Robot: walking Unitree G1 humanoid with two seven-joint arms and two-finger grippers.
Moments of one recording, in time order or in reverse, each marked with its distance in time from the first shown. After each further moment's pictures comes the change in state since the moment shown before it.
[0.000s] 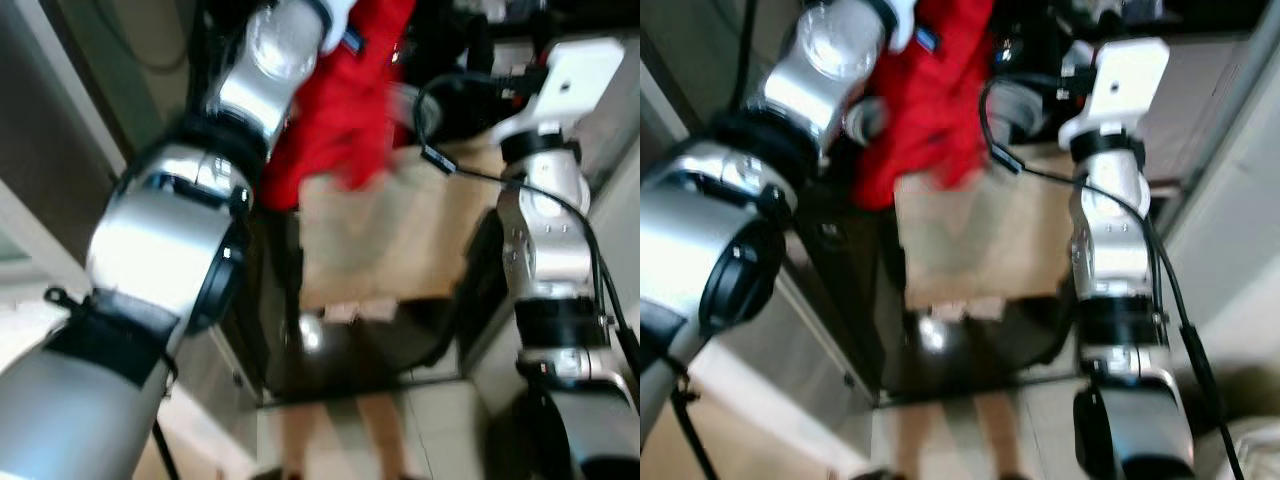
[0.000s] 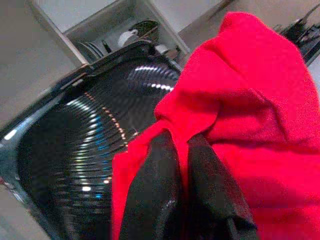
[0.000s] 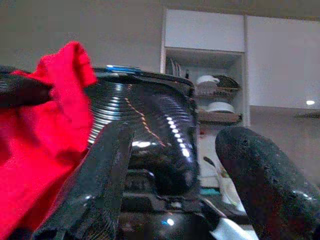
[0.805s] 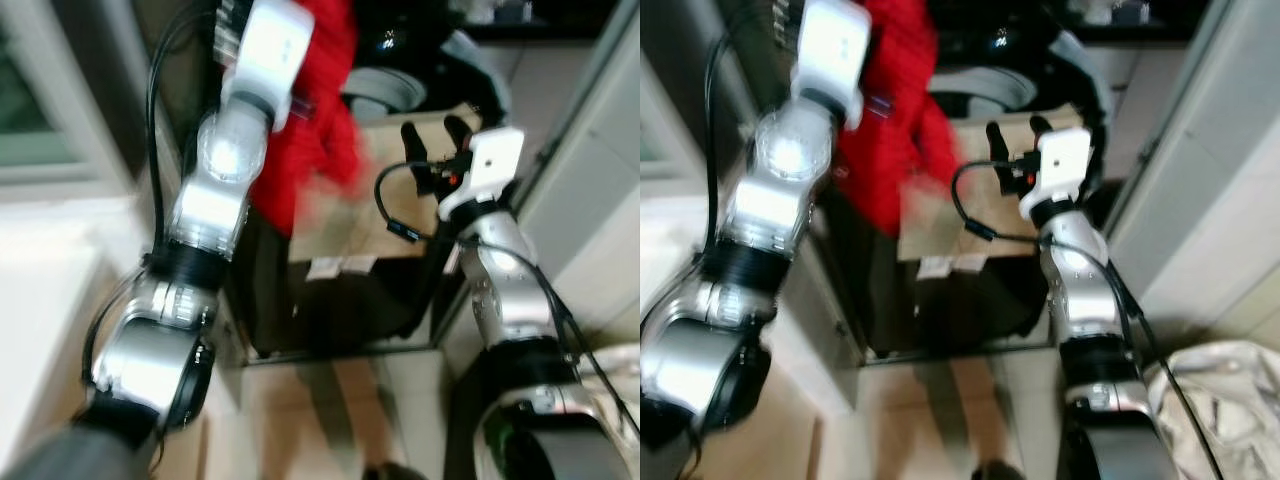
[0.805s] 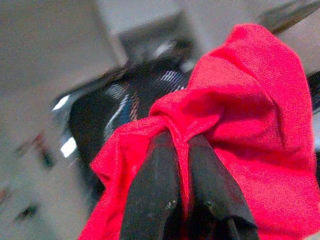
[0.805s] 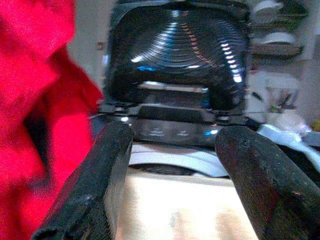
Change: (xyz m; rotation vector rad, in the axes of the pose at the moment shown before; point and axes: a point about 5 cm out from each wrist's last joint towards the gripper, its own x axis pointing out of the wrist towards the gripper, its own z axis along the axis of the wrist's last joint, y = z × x) left arm -0.058 -0.011 -0.040 -0.142 -0.056 0.132; right arm -0.050 0.020 -0.063 0.130 0.303 0.137
